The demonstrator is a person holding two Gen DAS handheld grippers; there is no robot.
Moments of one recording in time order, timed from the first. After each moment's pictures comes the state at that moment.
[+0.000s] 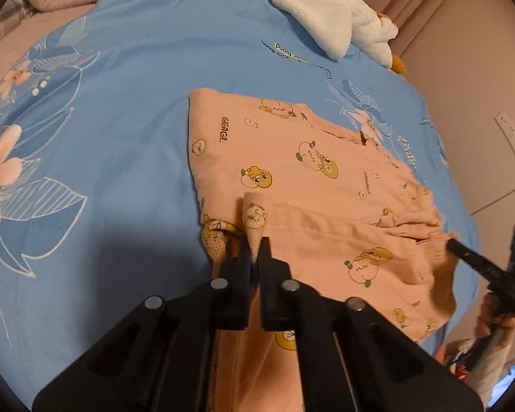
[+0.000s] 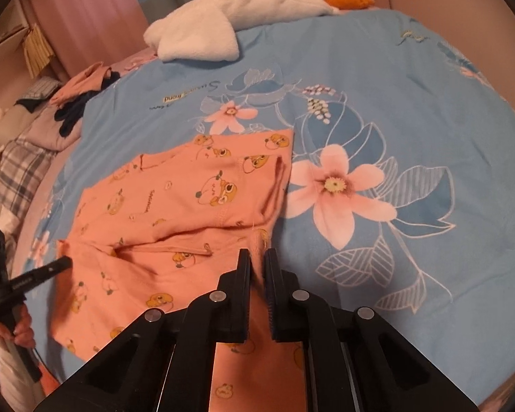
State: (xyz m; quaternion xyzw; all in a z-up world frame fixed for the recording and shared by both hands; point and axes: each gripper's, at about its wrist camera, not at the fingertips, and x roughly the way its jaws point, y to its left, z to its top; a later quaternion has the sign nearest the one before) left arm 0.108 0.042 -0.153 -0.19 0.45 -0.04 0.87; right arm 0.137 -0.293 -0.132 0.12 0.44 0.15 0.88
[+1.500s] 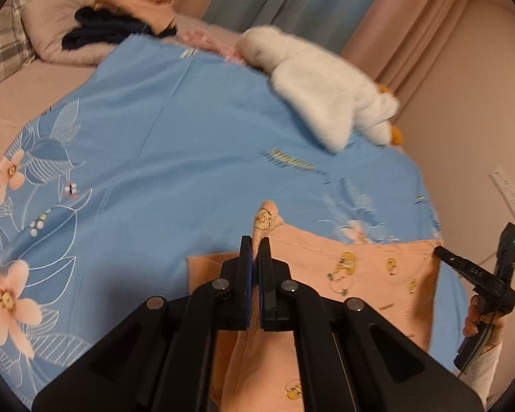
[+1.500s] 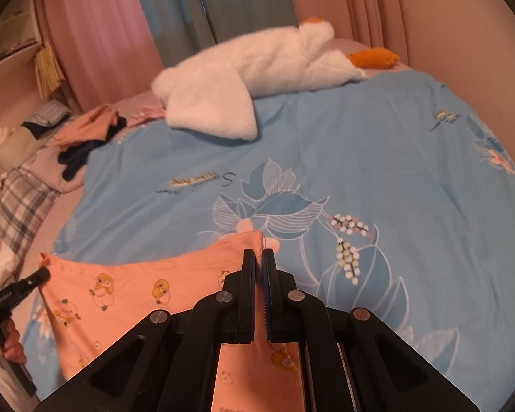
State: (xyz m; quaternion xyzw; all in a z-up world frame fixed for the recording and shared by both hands) left arm 0.195 0.089 -0.086 -0.22 0.36 -0.01 0.91; right arm 0.269 -0.263 -0.080 0.10 0.39 0.15 0.90
